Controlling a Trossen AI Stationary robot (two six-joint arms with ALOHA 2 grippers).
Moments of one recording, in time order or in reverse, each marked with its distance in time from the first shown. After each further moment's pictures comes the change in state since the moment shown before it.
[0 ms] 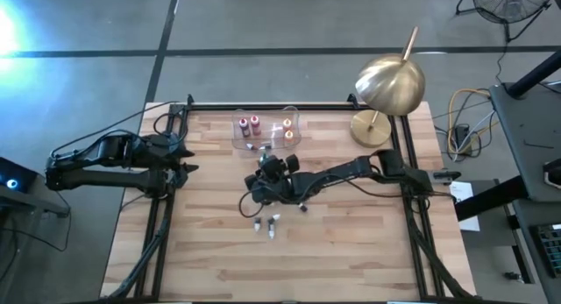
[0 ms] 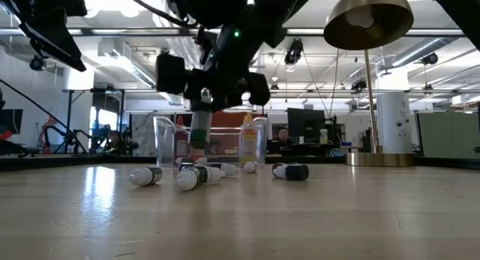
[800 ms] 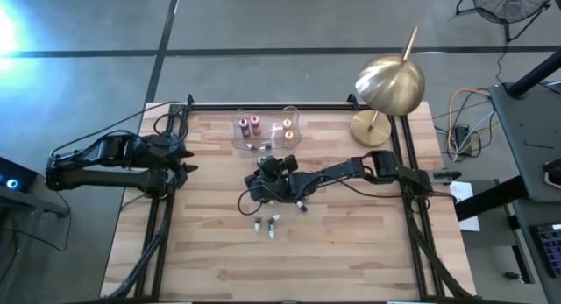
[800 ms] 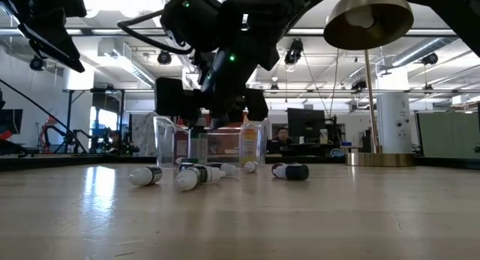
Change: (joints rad) left arm 0.000 0.000 0.000 -0.012 0.000 0.000; right arm -0.013 0.062 0.005 0.020 -0.023 -0.006
